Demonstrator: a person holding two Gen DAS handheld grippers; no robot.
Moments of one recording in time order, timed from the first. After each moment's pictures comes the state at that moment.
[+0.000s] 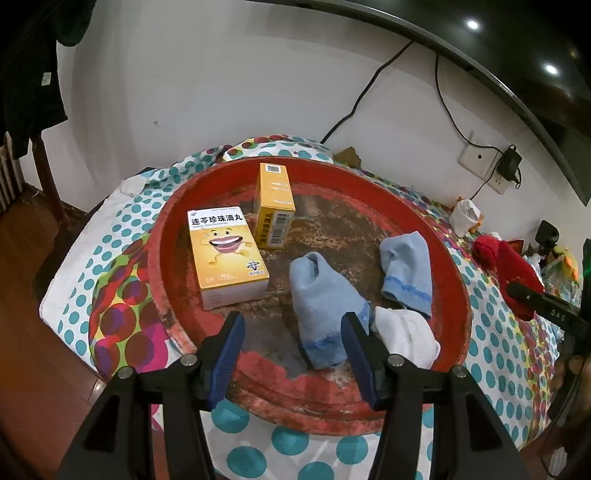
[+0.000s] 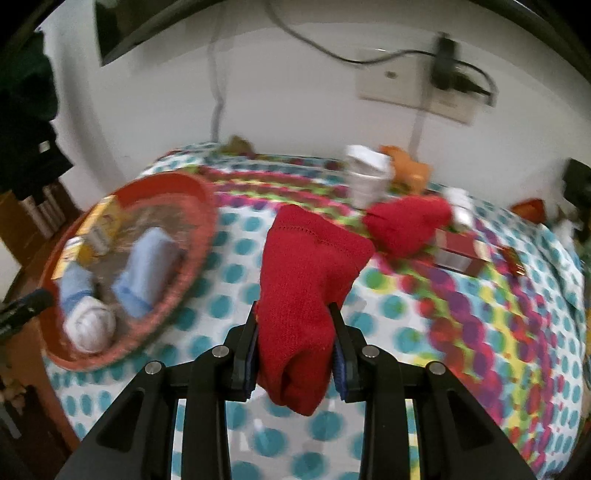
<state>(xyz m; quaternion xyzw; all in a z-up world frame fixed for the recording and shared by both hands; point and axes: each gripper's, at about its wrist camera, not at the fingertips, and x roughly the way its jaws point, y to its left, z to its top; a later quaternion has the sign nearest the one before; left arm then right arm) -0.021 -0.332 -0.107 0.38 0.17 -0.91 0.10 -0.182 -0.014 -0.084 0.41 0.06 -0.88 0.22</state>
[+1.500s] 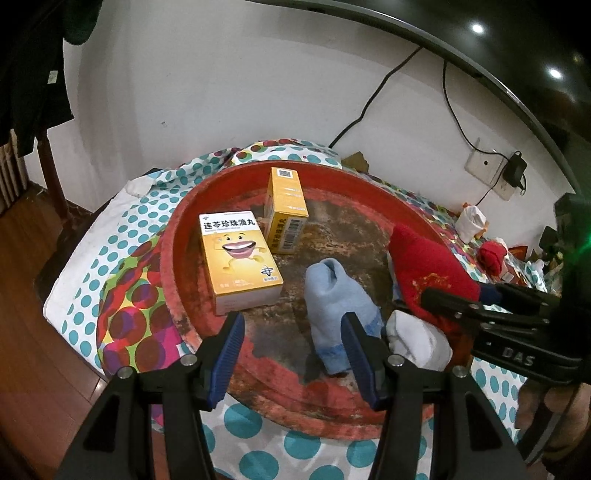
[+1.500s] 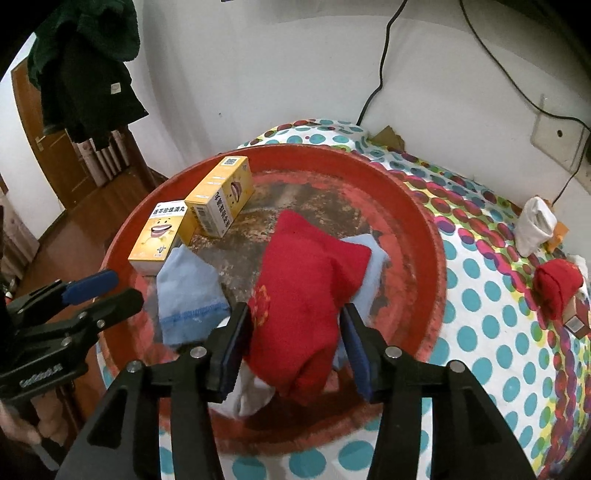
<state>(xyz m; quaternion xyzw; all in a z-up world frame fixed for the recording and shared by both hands) -0.019 -0.337 -0.107 0.37 0.17 -0.91 0.11 -0.140 -0.169 -0.096 0.41 0.13 -0.84 0.34</state>
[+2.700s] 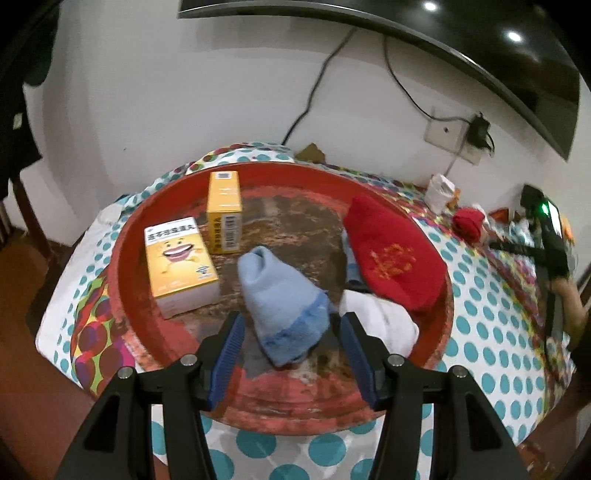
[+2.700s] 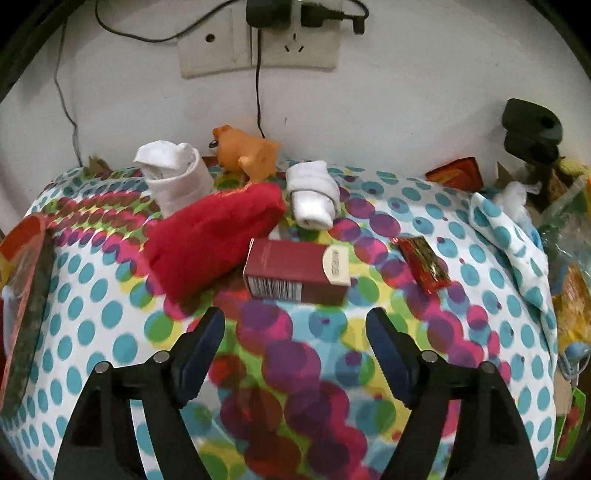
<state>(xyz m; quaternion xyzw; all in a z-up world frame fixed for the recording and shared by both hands) -0.028 -0.293 -0.112 0.37 0.10 -0.92 0.06 -0.299 0.090 -0.132 0.43 0.05 -0.90 0.07</state>
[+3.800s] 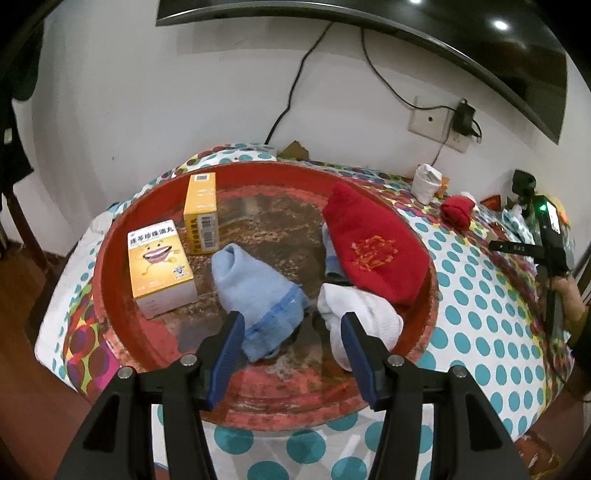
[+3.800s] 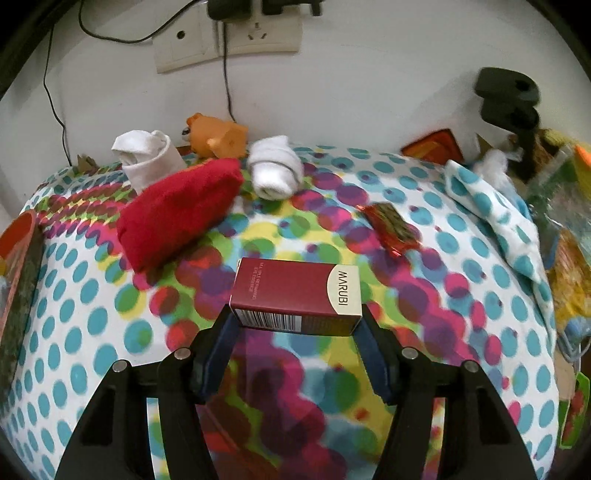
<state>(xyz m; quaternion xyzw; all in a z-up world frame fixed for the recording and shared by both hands) -0.027 -0.275 -0.110 0.37 0.07 -0.93 0.04 -0.279 0.125 -0.141 0.44 0.04 -0.90 0.06</state>
